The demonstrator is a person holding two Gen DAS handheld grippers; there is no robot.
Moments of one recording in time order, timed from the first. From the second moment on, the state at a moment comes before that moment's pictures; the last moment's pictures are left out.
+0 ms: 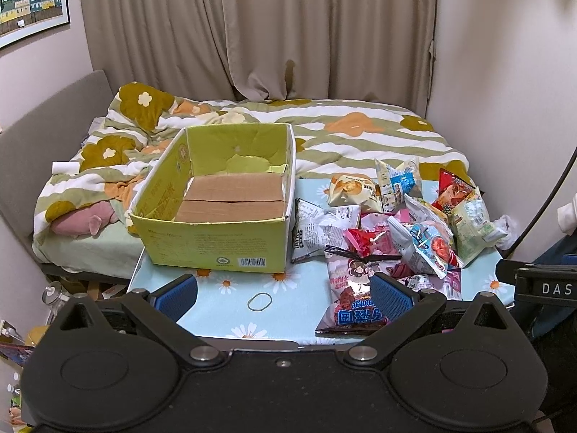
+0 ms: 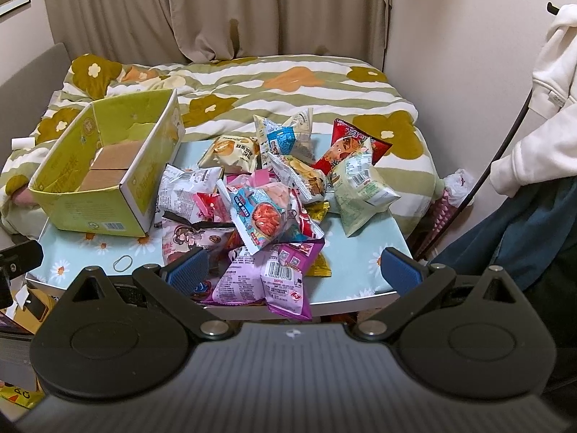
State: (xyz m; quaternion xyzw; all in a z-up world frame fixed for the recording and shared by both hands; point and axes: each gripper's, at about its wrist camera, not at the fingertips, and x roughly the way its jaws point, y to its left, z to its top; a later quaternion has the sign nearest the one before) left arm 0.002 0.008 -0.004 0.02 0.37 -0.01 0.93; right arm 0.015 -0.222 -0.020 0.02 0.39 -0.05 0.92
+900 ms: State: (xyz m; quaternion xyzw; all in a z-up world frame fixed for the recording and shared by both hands) left arm 0.041 -0.010 -0.035 0.03 0.40 -0.06 0.91; right arm 0.037 -0.230 -0.031 0.03 0.39 -0.05 0.92
